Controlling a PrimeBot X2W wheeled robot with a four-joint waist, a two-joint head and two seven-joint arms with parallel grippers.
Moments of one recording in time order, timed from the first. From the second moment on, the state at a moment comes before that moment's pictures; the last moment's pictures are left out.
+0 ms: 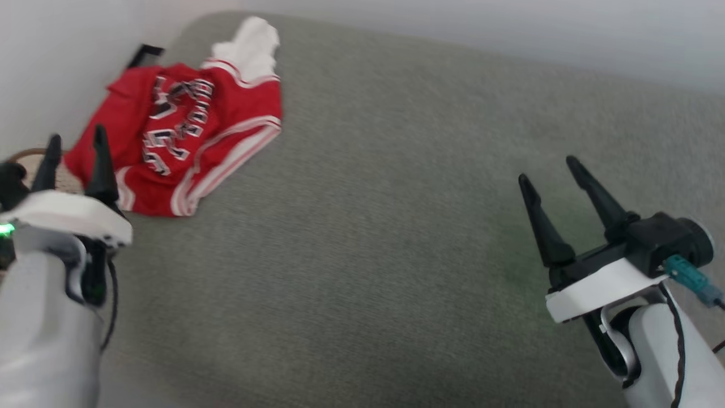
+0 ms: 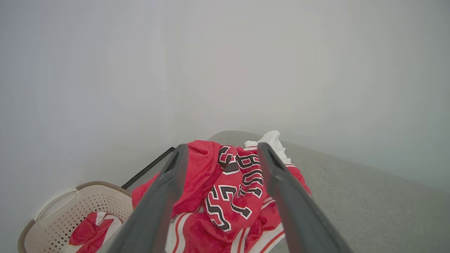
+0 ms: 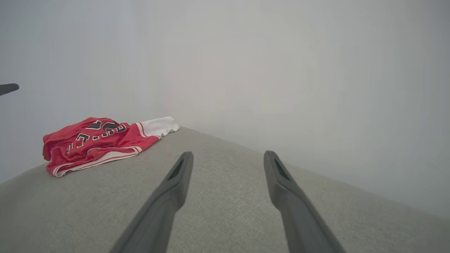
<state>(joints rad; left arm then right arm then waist) -0.61 0.32 0.04 0.72 -0.43 -0.13 -0.26 -0.28 -0.26 0.22 0.13 0.27 0.13 -0.20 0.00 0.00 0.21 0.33</state>
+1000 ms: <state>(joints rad) -1.08 0.52 -0.15 1.26 -0.66 -0.13 0.16 -0.34 -0.26 0.16 -0.03 0.21 0.13 -0.15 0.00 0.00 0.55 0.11</state>
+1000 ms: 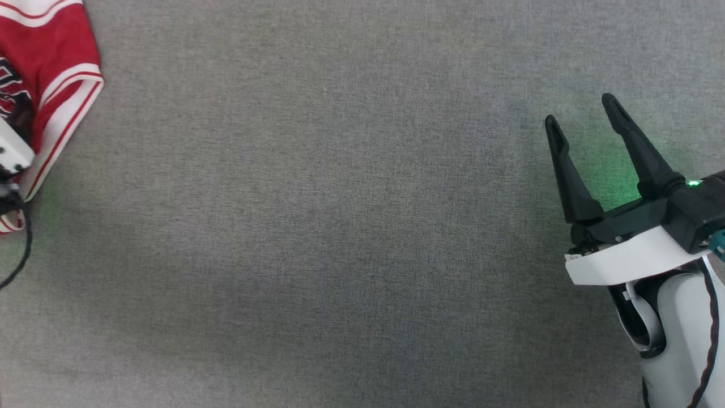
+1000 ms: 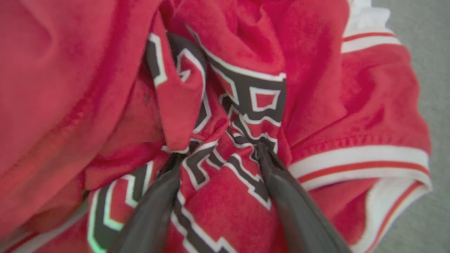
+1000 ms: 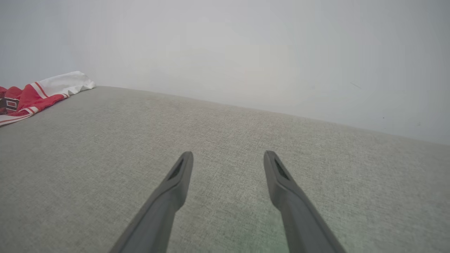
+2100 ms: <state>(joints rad) -1.19 0.65 -0.29 1.07 -0.63 -0.13 -0.02 -0.30 -0.22 0.10 0.00 0.22 0.13 -0.18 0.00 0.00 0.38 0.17</state>
